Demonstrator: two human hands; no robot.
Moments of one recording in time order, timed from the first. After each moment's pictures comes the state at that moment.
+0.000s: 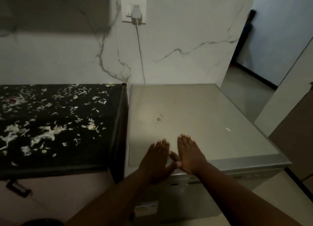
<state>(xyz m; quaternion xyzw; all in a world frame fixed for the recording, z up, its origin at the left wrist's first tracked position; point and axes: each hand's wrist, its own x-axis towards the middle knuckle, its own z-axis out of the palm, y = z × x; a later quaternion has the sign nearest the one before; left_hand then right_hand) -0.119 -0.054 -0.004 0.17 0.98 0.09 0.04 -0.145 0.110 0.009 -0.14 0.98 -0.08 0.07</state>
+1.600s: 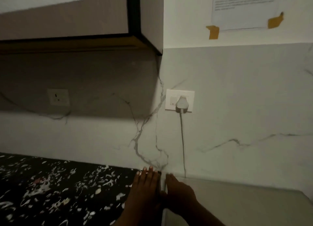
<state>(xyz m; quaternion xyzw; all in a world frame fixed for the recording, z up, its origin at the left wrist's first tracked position) -0.405 -0.255 0.106 0.01 1.00 -0.02 -0.08 -0.440 -0.103 0.144 -0.27 0.96 -0.09 0.04</state>
